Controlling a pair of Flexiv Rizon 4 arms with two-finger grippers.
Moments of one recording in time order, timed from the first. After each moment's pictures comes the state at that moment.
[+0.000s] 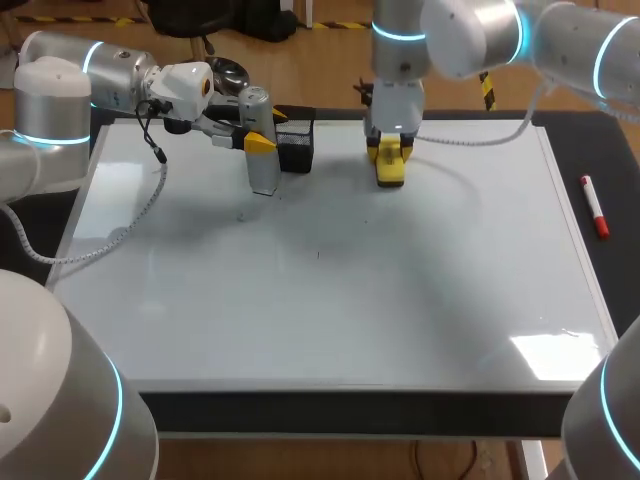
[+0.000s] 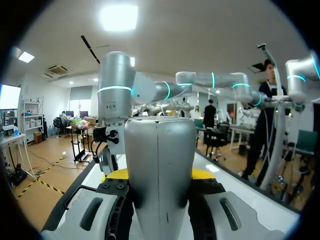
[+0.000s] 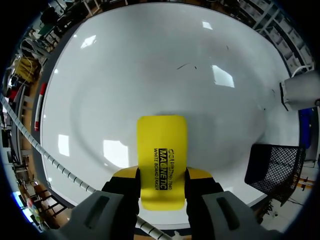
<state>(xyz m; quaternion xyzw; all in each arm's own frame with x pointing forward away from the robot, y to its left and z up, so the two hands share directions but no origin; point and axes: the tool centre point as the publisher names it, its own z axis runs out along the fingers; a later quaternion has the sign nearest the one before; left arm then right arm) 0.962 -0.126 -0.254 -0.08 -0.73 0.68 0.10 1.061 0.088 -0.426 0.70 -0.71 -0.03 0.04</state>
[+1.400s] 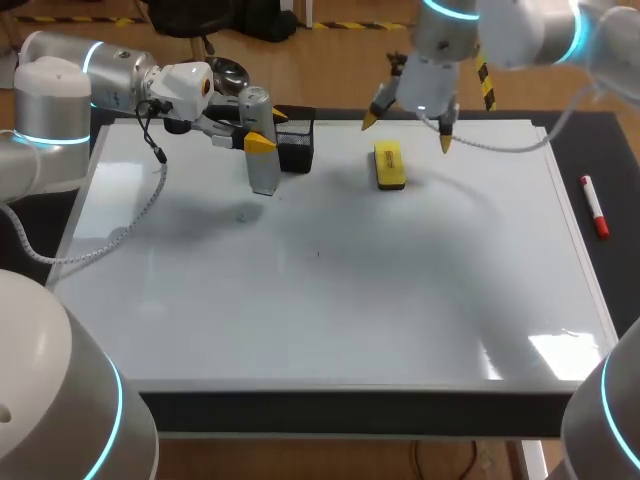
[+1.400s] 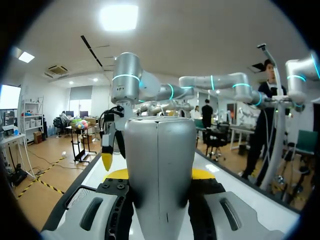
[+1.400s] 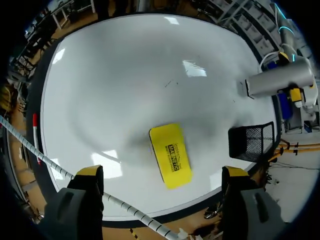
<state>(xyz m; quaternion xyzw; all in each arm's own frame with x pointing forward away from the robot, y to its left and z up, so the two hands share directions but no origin) 0.962 -0.126 -0.254 -0.08 -0.73 0.68 0.10 1.048 0.060 -0.367 0.60 -0.79 -0.10 -0.04</state>
